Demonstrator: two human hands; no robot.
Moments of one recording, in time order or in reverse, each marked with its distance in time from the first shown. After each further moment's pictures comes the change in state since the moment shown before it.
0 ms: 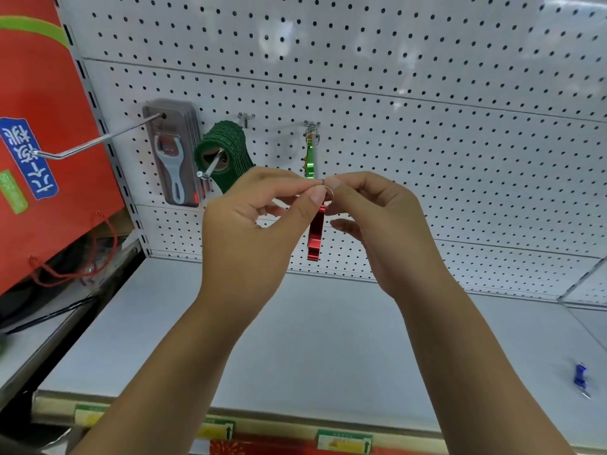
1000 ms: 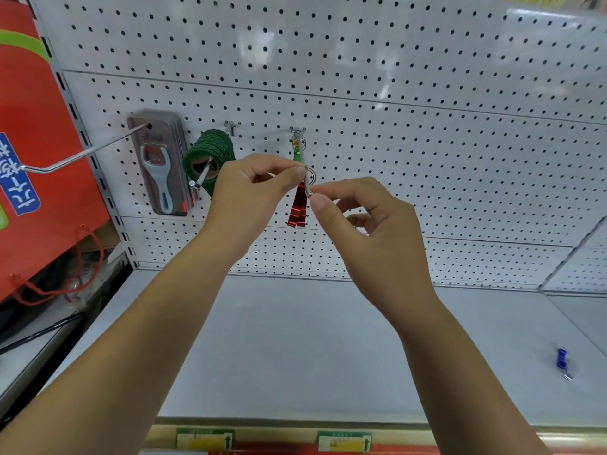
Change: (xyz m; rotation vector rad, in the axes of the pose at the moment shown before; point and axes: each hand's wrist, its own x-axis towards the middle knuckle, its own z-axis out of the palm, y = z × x) left_hand 0.063 -0.036 0.005 -0.009 -0.099 -0.293; right_hand -0.031 -0.002 0.008 -0.249 0.093 -0.325
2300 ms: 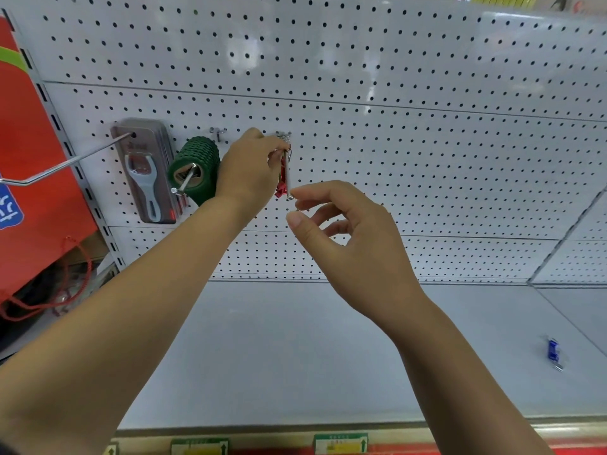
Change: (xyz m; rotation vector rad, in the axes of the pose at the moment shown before) left_hand 0.080 -0.036 0.020 0.724 -0.018 0.368; right_hand -0.004 0.001 -0.005 -0.114 -0.107 -0.031
